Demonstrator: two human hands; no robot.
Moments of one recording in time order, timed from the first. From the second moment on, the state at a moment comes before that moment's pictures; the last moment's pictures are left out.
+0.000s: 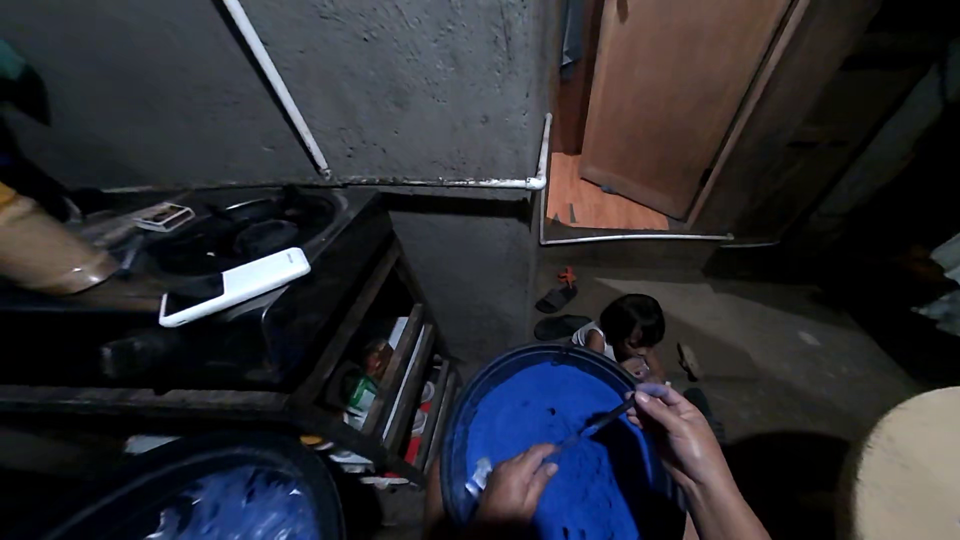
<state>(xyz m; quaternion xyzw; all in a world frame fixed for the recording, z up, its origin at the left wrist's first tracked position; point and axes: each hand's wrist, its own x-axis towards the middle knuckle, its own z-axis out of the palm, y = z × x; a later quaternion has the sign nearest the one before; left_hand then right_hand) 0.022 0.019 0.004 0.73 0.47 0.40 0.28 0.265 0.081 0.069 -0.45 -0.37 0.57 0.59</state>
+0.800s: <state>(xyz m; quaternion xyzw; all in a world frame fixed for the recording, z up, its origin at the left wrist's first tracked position) 0.026 0.021 0.005 0.73 0.47 0.38 0.31 0.259 0.083 0.075 -0.43 -0.62 0.39 0.53</state>
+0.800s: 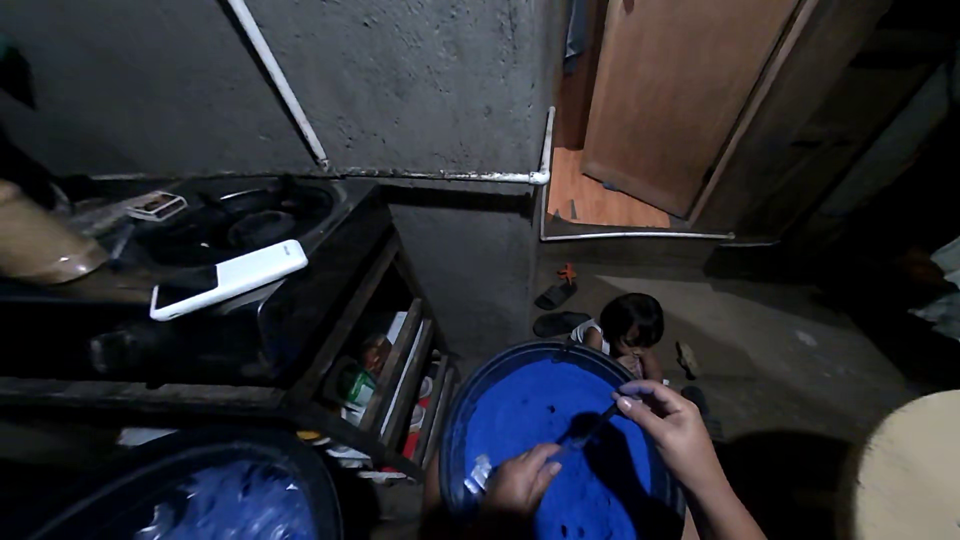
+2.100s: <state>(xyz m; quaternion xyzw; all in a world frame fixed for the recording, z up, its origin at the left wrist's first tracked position) 0.025 0.022 -0.006 0.54 0.44 0.41 0.60 0.254 0.091 0.052 -0.45 -0.61 0.45 0.47</state>
